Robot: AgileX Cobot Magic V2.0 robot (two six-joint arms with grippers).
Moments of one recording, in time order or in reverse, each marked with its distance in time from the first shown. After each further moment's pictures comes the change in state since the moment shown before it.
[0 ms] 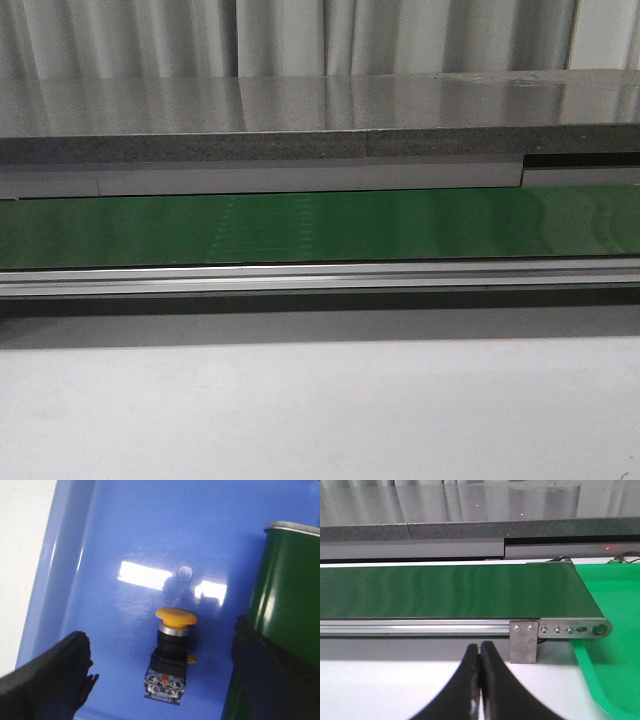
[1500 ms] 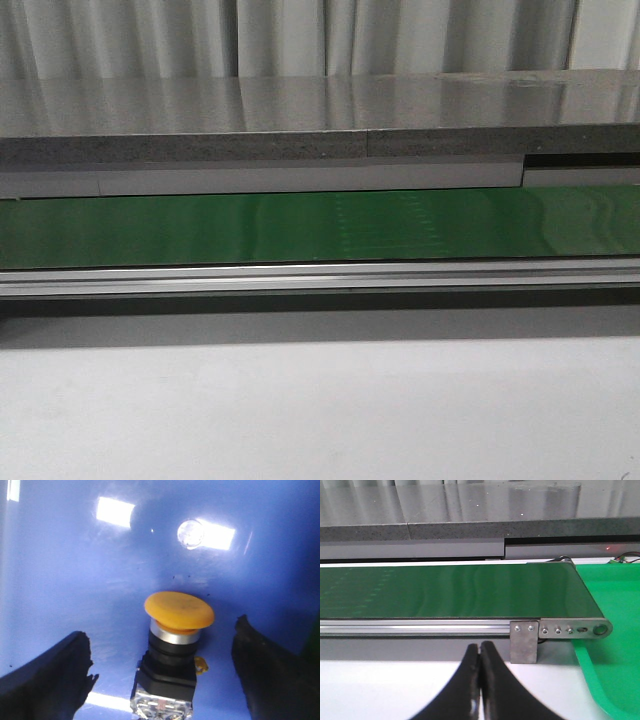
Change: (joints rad) left arm 0.037 0.201 -0.036 -0.069 0.071 0.069; right arm 0.000 0.000 0.000 0.000 0.000 0.000
